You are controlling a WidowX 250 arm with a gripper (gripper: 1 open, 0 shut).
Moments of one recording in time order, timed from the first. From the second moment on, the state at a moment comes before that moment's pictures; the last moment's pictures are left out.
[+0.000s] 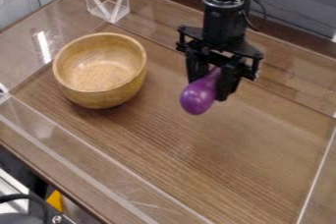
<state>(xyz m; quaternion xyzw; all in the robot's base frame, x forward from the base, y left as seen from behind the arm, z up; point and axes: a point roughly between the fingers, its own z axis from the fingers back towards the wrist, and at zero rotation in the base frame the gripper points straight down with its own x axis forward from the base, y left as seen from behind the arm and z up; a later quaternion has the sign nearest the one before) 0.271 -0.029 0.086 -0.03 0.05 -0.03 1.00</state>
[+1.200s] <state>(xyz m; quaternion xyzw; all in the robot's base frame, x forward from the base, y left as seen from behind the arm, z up) 0.257 0.091 0.095 -0.01 0.02 0.08 1.00</state>
